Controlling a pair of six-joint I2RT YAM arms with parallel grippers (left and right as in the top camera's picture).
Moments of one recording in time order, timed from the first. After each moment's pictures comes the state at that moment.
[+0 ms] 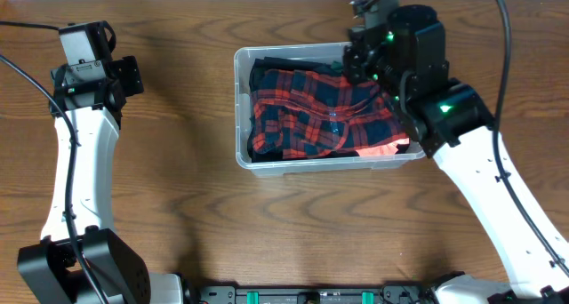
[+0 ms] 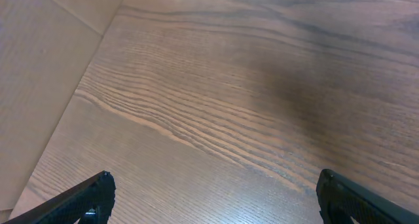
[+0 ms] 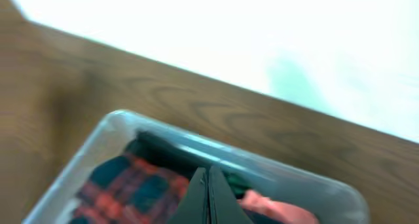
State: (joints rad) left arm 0.21 1.58 1.33 -0.56 -0.32 0.06; right arm 0.44 1.50 1.47 -0.45 -0.02 0.06
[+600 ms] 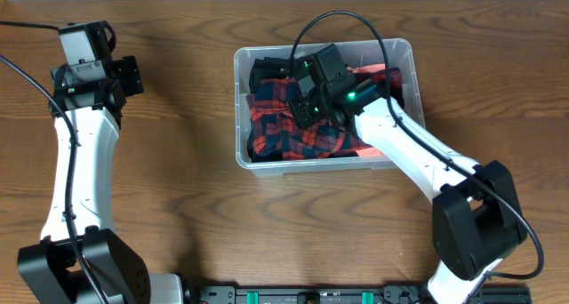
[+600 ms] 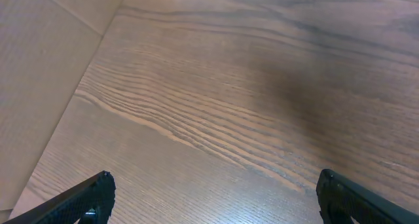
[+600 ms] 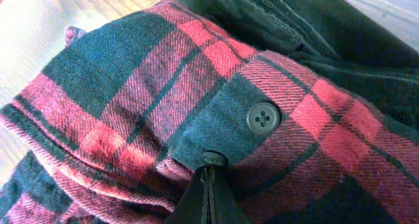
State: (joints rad) left arm 0.21 1.58 1.33 -0.56 -0.32 0.06; right arm 0.55 1.86 1.41 -0.50 -0.17 0.06
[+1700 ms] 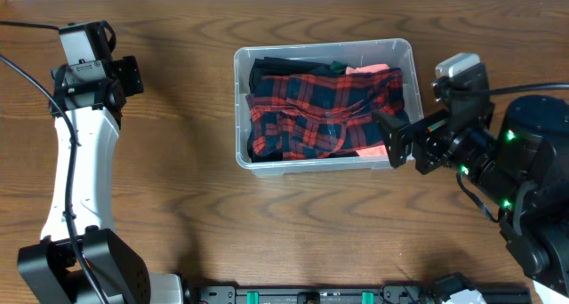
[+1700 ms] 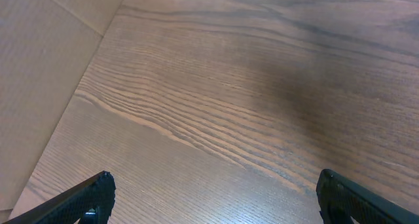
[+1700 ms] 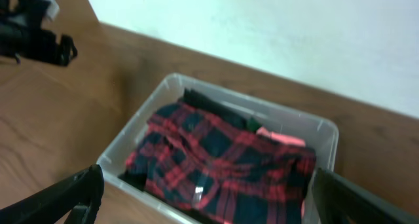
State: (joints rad) left arm 0.21 1.58 1.33 -0.56 -0.32 0.06; right arm 0.35 0.99 1.42 -0.88 -0.19 0.04
